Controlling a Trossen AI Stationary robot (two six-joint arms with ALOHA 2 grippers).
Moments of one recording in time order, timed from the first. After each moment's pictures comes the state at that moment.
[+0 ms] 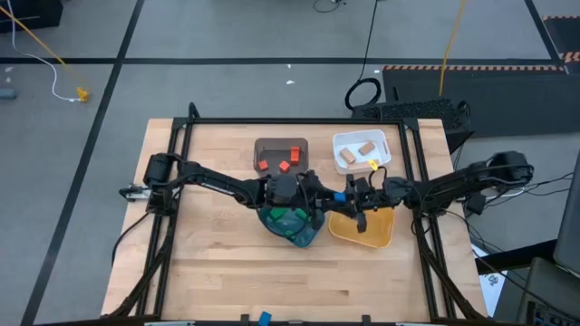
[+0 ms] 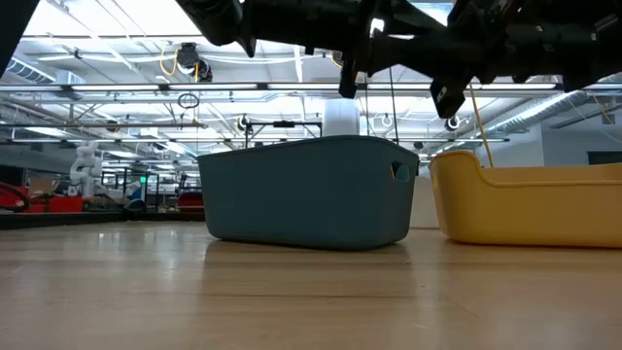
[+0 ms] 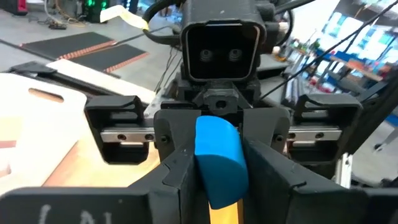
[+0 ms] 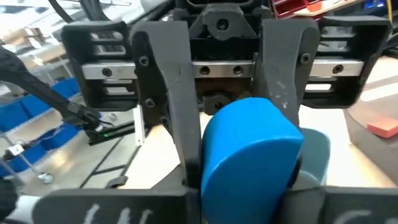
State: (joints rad) left arm -0.08 1.94 1.25 0.57 -0.07 -0.34; right arm 0.09 1.15 0.28 0.84 -0.03 0.40
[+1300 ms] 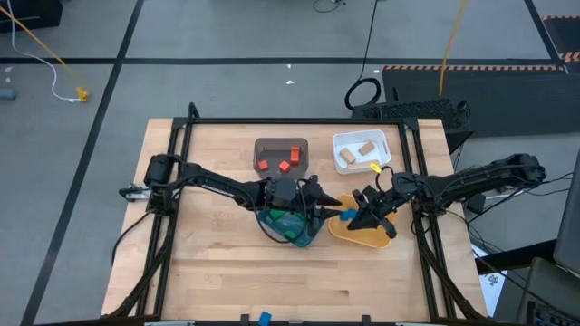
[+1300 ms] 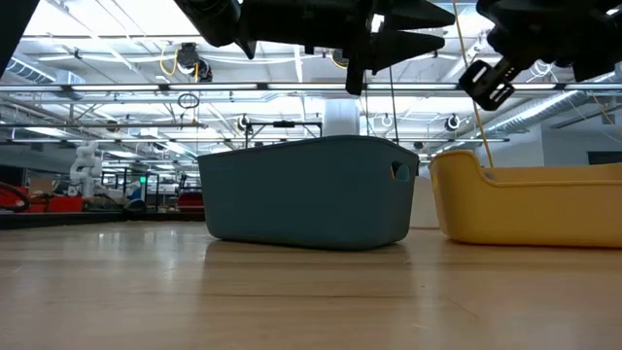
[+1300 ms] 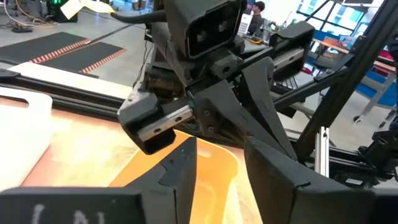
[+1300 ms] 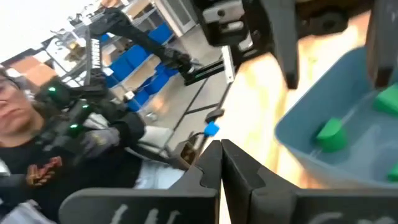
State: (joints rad) left arm -0.09 1.95 1.25 0.60 0.02 -0.26; right arm 0.09 0.87 0.28 0.44 -0.47 0.54
